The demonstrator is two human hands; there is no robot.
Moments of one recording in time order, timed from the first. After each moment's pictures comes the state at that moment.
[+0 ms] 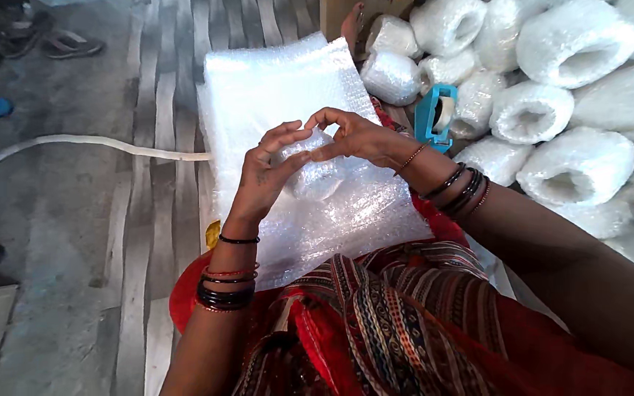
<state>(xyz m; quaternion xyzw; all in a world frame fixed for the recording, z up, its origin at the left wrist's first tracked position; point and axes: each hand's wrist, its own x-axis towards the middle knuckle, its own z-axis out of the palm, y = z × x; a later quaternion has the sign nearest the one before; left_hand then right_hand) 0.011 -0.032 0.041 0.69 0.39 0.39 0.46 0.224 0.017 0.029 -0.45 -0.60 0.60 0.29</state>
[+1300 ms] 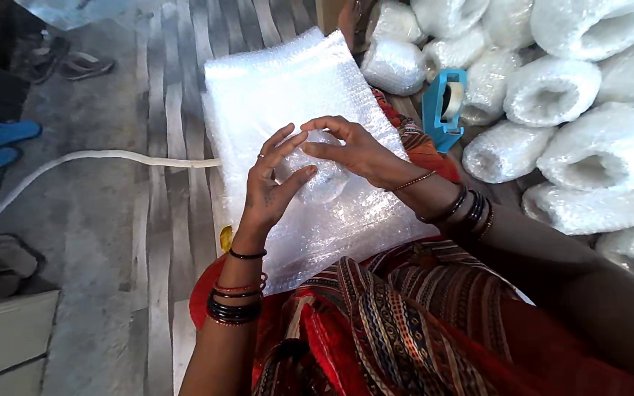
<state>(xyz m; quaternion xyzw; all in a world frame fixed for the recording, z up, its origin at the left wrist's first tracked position) -0.002 -0.012 -0.001 0.73 0.36 0.41 0.42 0.203 -0.008 0.015 -0.47 -0.53 0.56 0.42</state>
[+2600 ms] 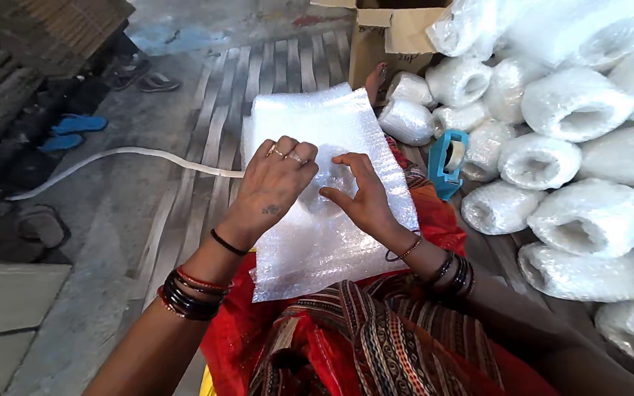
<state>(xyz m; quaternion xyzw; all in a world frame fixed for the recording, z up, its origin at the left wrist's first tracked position) -0.007 -0.023 0.090 0.93 0.30 0.18 -0.13 0.186 -0.059 0.015 -0.49 -0.69 0.23 0.48</state>
